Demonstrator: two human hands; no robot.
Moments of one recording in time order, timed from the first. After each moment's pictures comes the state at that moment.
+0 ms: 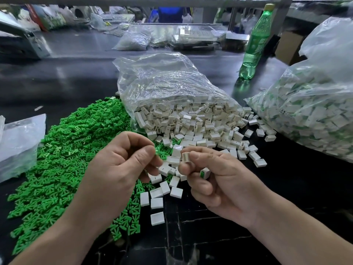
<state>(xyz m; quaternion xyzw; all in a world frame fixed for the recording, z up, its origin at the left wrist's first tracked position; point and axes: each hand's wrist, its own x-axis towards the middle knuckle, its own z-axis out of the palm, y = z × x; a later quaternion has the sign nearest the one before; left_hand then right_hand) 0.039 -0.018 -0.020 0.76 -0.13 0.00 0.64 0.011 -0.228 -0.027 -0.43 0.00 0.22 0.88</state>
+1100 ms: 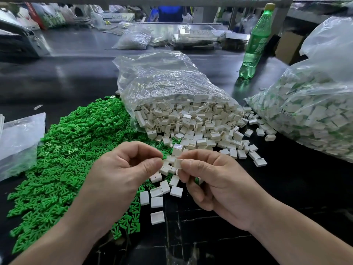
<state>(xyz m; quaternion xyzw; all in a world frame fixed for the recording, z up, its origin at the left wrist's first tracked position) 0.032 -0.022 -0.013 0.78 -0.09 -0.04 0.62 0.007 -0.223 -0.029 -0.57 -0.02 0.17 0.80</state>
